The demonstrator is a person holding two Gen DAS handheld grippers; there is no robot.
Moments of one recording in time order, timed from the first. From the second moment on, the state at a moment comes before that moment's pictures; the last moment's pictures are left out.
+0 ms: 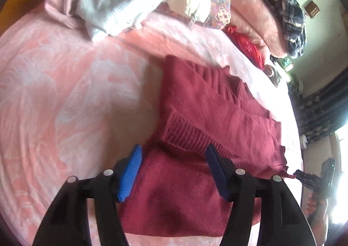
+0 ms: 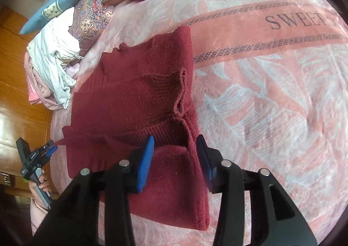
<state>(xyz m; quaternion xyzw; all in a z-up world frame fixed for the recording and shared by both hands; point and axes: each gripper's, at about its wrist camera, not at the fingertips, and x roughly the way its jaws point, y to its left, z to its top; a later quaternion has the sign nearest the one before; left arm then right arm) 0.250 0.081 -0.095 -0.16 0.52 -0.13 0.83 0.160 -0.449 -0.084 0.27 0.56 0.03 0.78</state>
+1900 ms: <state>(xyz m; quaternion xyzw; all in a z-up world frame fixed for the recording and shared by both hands) 0.268 0.015 -0.151 0.03 0.54 -0.12 0.83 0.185 -0.407 -0.115 0.16 0.58 0.12 0.79</state>
